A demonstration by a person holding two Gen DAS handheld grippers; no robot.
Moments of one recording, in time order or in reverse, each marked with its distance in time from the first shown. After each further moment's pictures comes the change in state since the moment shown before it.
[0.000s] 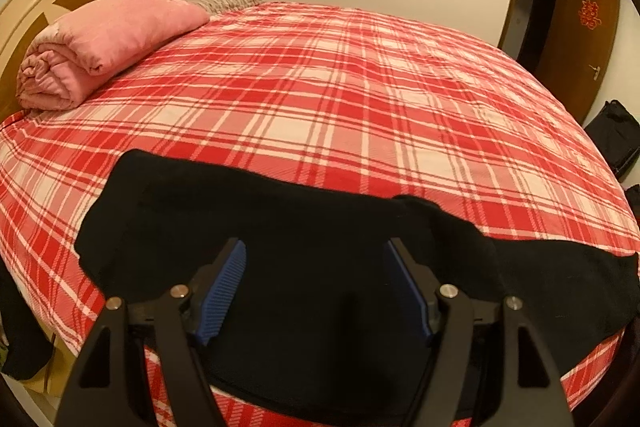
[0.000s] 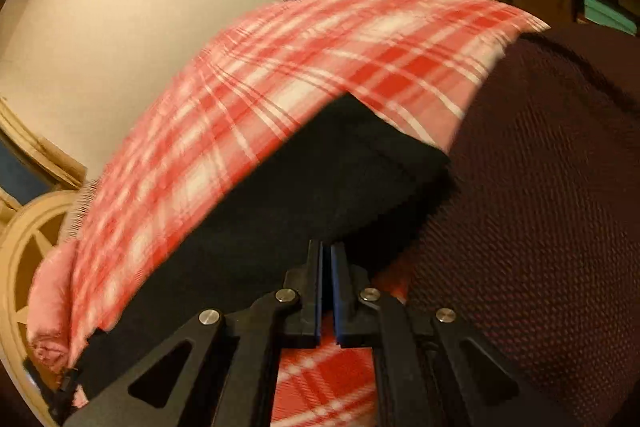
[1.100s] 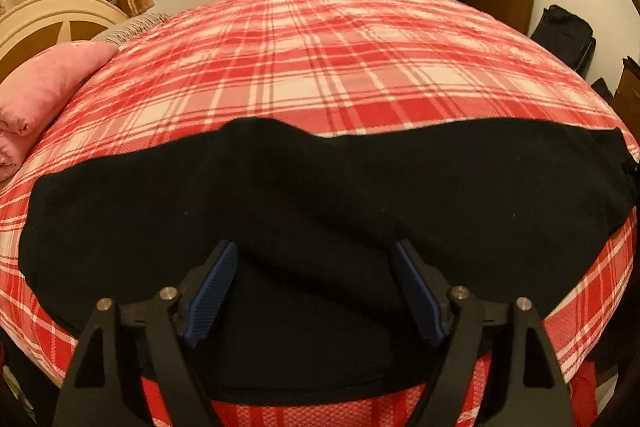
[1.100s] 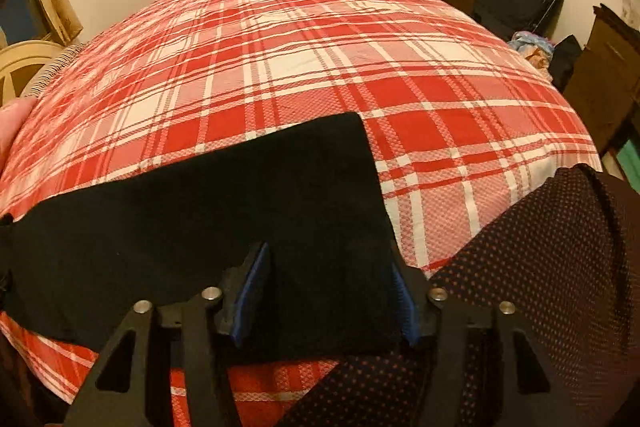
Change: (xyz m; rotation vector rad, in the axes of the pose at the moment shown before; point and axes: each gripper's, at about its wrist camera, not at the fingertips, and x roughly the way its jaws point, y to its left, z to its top) left arm 0.007 -0.100 -0.057 0.302 0.059 -0.084; right arm 0.055 0.008 0.052 -0.496 0.111 -0.108
